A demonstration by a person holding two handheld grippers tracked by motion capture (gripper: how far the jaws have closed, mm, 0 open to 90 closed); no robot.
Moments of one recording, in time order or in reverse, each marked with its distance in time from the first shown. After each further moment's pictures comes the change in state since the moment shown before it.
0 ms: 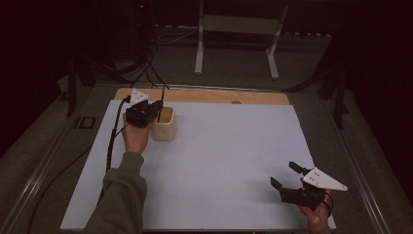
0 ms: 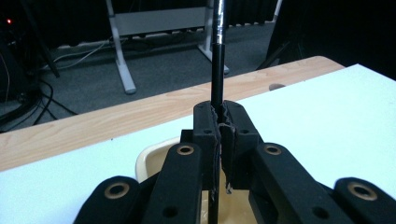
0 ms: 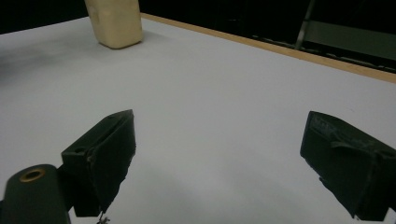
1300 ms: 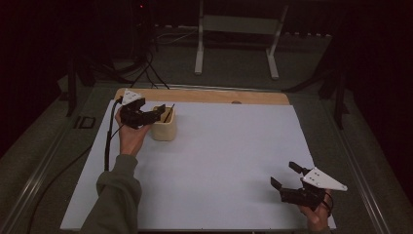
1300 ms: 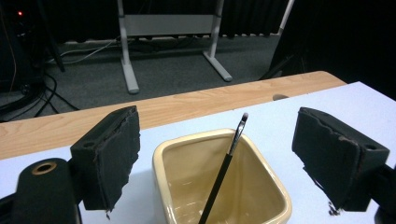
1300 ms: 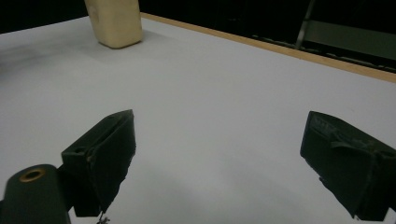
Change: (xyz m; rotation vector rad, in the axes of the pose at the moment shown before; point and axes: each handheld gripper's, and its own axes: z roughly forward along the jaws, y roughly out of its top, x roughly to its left) left arm 0.008 -0.001 -0.012 -0.031 0.017 -0.075; right arm 0.000 0.000 0.000 0.001 0.000 0.000
